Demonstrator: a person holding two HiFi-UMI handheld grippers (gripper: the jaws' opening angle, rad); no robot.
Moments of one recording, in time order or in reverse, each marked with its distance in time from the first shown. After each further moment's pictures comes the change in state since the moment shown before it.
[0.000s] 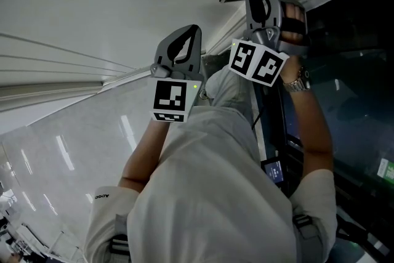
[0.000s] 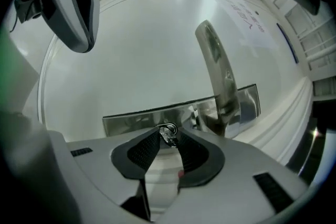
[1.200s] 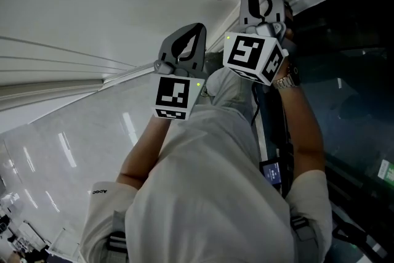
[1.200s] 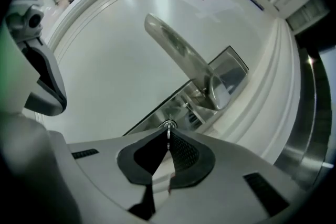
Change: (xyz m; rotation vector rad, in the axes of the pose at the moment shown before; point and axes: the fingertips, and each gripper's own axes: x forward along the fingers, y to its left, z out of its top) left arm 0.010 -0.019 -0.003 0.002 0.017 -0.038; right arm 0.000 -0.007 -0.005 0.469 0.006 0.044
